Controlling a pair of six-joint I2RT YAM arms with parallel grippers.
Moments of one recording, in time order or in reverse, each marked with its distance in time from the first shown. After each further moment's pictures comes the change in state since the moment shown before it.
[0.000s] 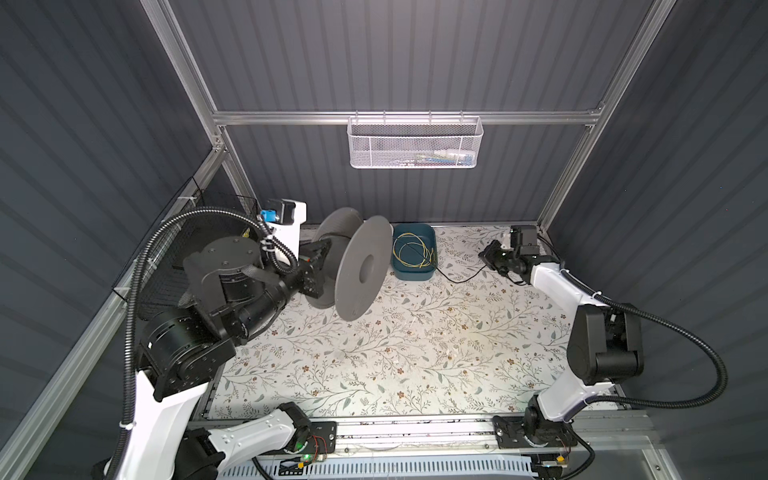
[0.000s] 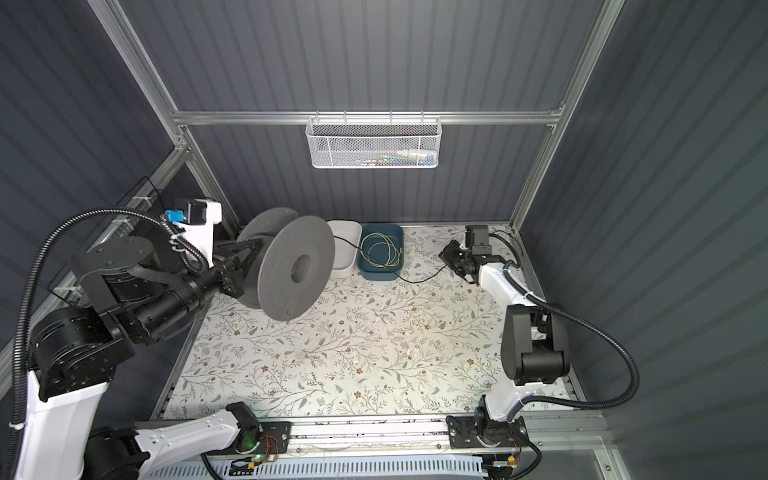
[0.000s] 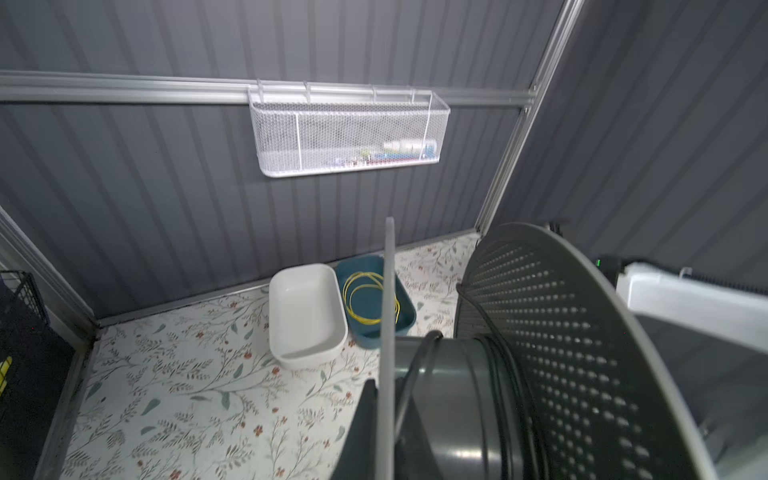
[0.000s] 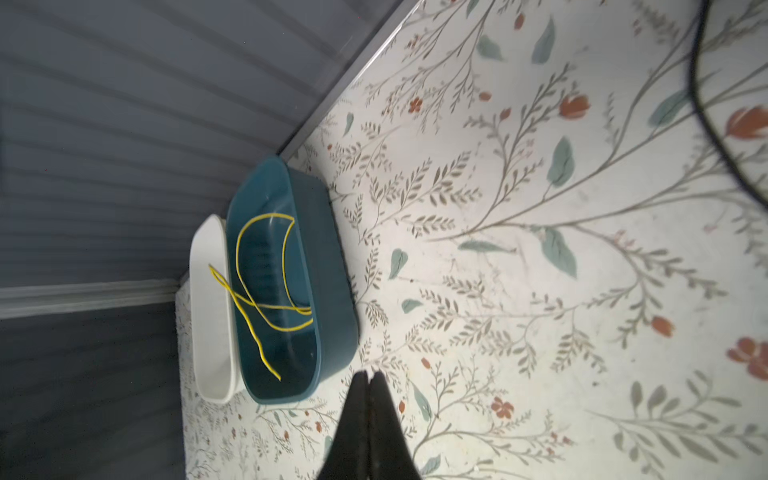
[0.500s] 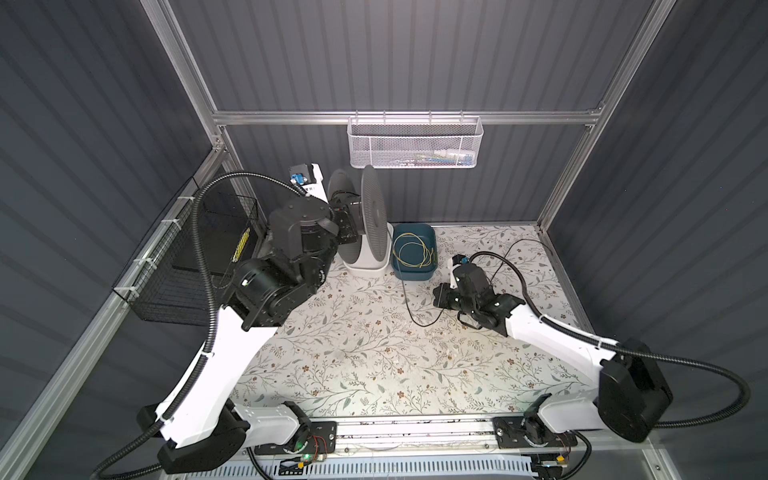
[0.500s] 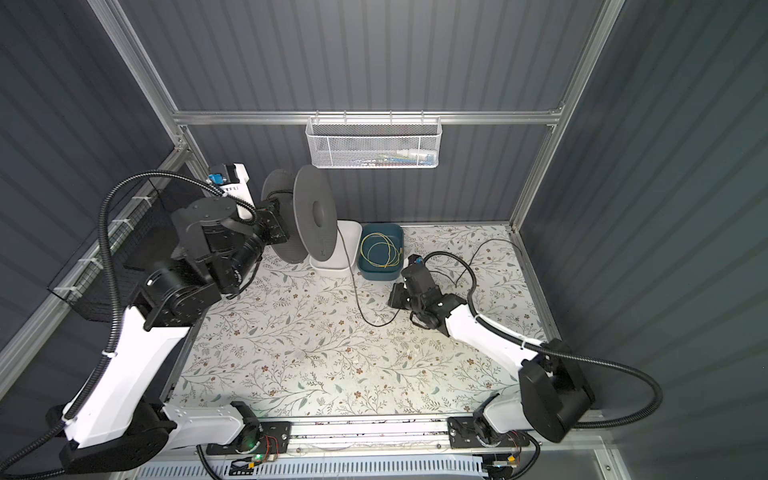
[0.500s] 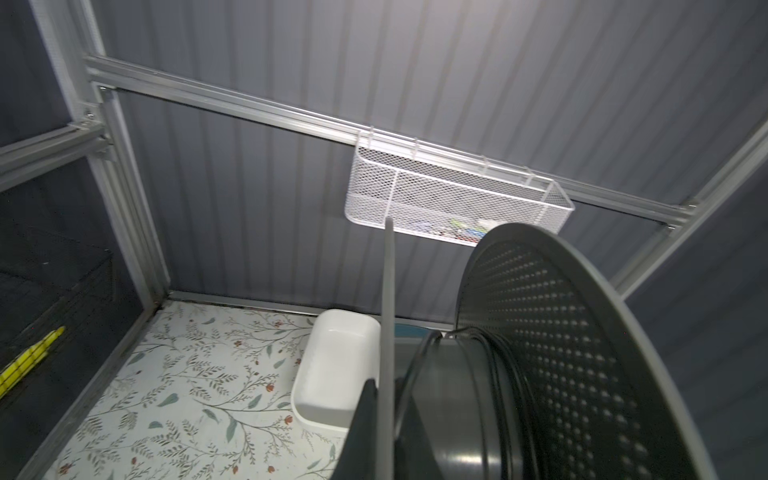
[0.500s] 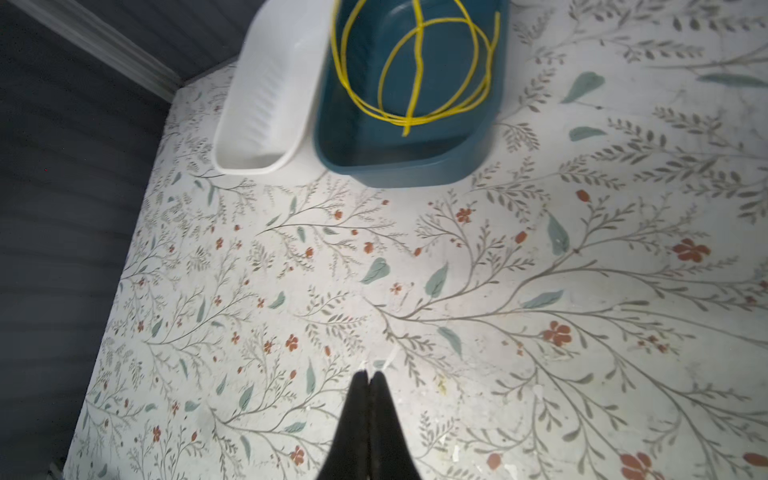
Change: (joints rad) left arm 0.000 0.217 -0.054 0.270 -0.415 -0.145; right arm 0.562 -0.304 -0.241 0.017 0.311 -0.105
